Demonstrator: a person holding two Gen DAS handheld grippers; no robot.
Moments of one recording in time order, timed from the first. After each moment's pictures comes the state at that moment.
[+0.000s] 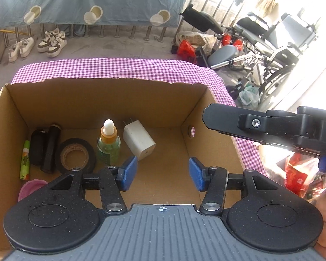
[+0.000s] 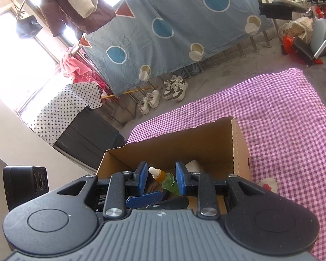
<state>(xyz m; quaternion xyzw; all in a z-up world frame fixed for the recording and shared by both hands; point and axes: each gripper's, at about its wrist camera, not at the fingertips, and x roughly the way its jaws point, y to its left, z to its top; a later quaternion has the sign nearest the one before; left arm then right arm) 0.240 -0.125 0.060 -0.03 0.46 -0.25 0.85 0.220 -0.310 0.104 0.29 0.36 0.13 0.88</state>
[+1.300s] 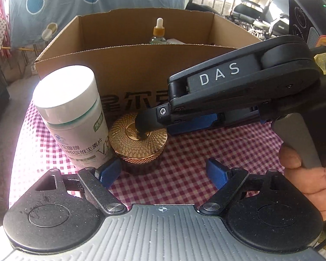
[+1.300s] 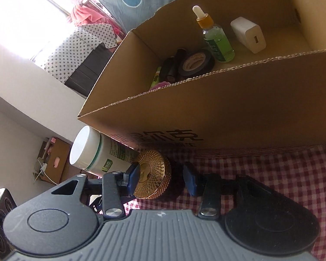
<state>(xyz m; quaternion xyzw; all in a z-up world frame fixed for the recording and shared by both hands) 0.107 -0.023 -0.028 0.06 0.41 -0.23 0.88 0.145 -0.173 -0.012 0.28 0.46 0.20 0.82</state>
